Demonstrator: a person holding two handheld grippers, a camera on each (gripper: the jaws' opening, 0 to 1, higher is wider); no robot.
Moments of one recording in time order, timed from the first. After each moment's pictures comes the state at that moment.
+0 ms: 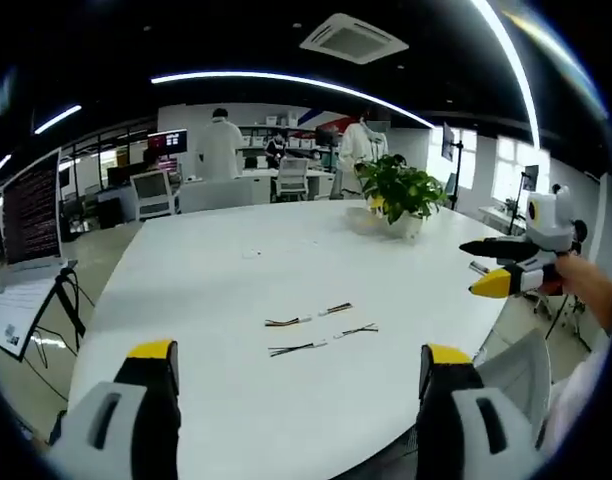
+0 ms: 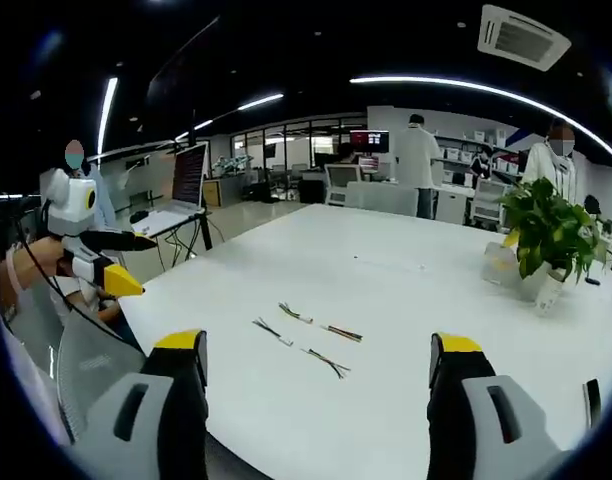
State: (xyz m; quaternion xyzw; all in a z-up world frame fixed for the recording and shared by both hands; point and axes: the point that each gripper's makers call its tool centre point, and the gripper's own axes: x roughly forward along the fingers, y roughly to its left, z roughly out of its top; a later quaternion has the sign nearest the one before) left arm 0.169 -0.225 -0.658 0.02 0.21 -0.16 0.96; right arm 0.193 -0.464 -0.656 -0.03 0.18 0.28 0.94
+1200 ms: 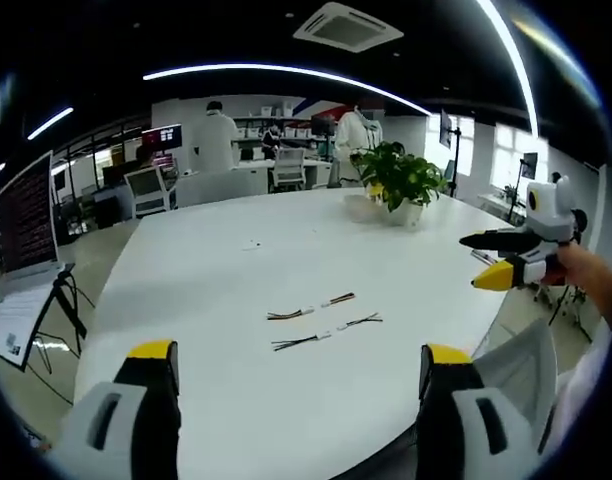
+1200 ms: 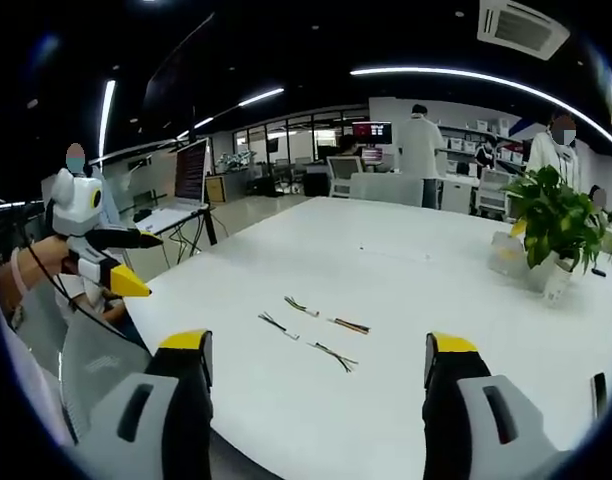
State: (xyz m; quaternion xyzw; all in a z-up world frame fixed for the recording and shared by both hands) left arm 0.175 -0.225 -0.667 0.03 0.23 -0.16 0.96; right arm 0.195 -0.462 -0.665 -0.03 0.20 0.29 0.94
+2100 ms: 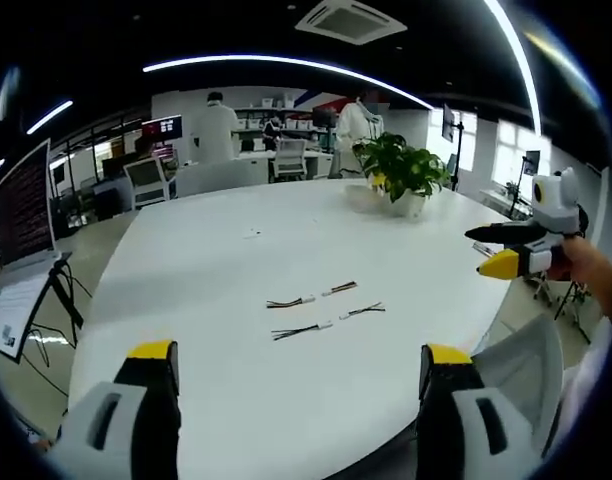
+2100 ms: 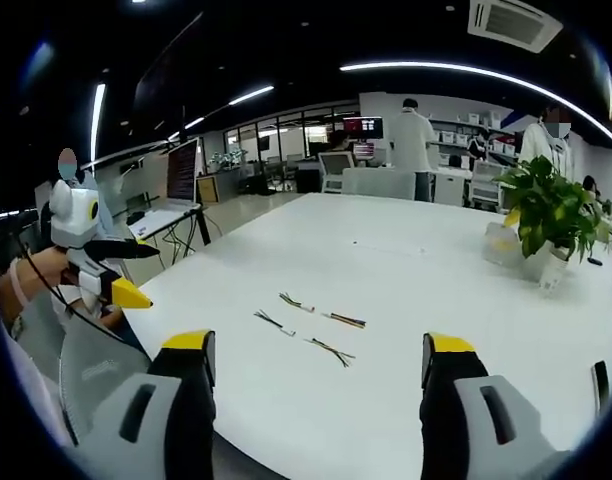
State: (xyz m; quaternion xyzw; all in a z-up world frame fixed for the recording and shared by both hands) left arm 0.177 -0.225 -0.684 0.03 0.25 -0.16 0.95; right arm 0.195 -0.464 -0.669 -0.02 0.21 0.28 0.94
